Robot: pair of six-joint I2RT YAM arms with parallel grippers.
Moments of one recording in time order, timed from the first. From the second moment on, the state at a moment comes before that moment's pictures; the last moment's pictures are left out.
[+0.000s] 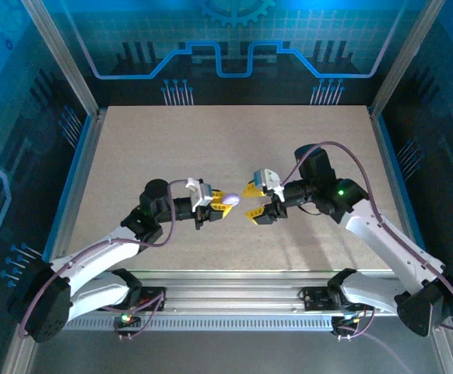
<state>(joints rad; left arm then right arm) -0.56 1.07 0.51 0.44 0.73 0.08 0.54 1.10 1.03 -0.56 -0.94 -0.56</state>
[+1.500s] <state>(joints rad) -0.56 1.32 0.77 0.15 0.52 -0.37 0.48 1.00 0.81 -0.37 -0.51 0.03</state>
